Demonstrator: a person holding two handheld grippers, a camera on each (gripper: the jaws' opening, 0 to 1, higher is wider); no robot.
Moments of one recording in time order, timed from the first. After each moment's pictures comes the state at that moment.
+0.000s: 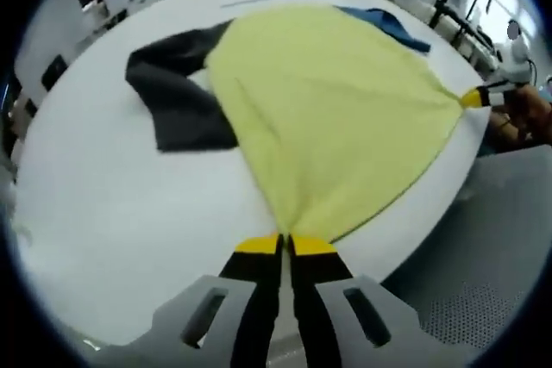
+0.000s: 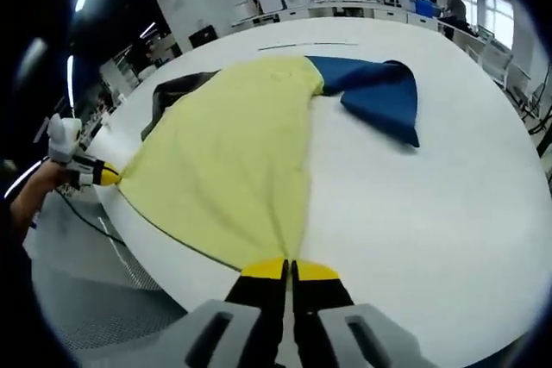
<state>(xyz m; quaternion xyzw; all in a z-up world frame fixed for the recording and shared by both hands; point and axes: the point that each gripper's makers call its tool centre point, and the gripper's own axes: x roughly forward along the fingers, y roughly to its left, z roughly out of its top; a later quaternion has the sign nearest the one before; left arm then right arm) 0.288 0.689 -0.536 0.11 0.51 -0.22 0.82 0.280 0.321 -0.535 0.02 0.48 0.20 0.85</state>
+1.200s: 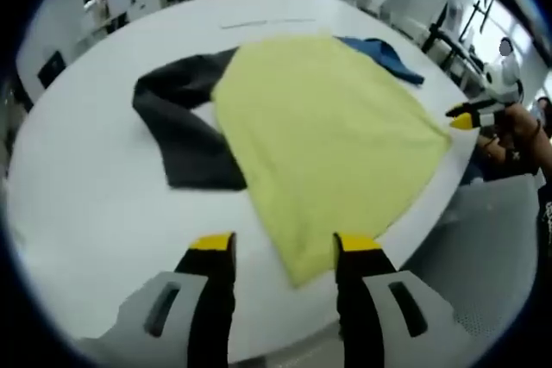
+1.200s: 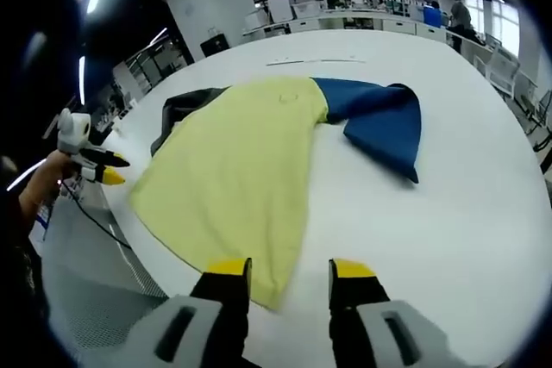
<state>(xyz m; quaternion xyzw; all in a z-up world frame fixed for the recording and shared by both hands) 0.321 0.682 -0.492 0.07 0.48 -0.24 0.84 0.308 0.318 -0.504 0.03 0.44 0.23 0.87</state>
